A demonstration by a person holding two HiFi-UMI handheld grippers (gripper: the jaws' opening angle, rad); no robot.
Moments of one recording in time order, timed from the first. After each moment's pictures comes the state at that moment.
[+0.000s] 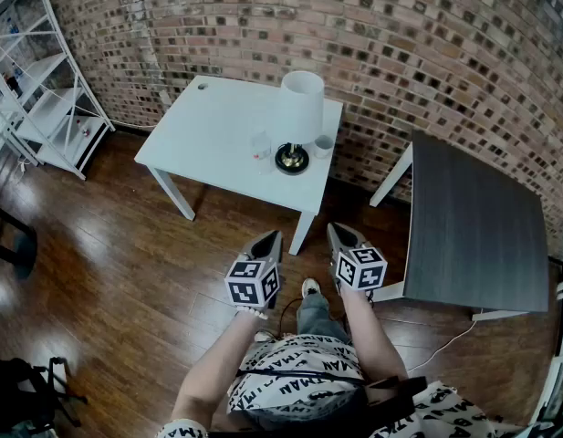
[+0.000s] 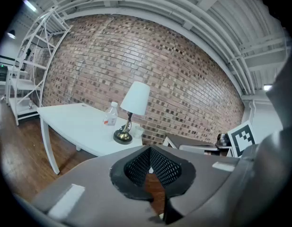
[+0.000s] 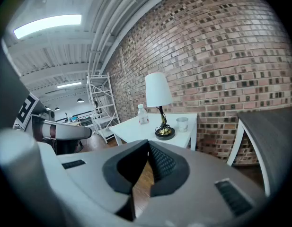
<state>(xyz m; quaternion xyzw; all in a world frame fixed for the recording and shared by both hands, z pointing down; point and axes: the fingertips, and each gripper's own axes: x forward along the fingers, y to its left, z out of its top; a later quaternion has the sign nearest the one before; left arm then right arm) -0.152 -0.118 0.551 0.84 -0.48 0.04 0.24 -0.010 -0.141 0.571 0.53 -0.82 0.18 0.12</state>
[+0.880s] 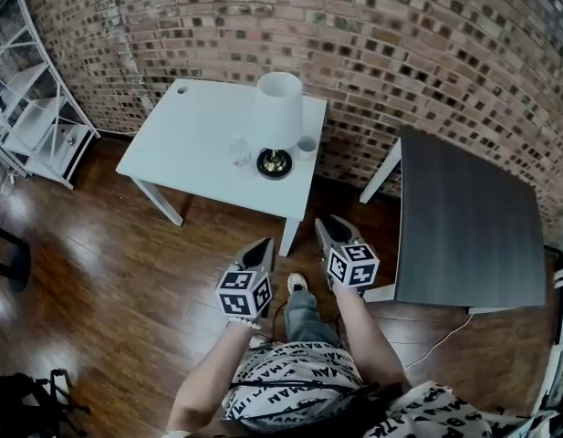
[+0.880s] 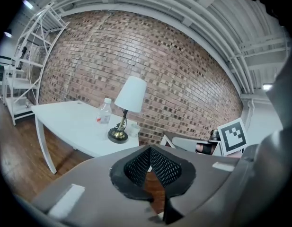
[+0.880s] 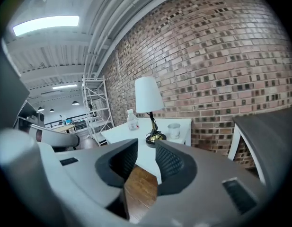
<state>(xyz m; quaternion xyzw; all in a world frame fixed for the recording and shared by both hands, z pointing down) -0.126 -0.131 0.552 0.85 -0.46 0.05 0.25 0.020 -0.181 0.567 0.55 -0.81 0.16 0.10</state>
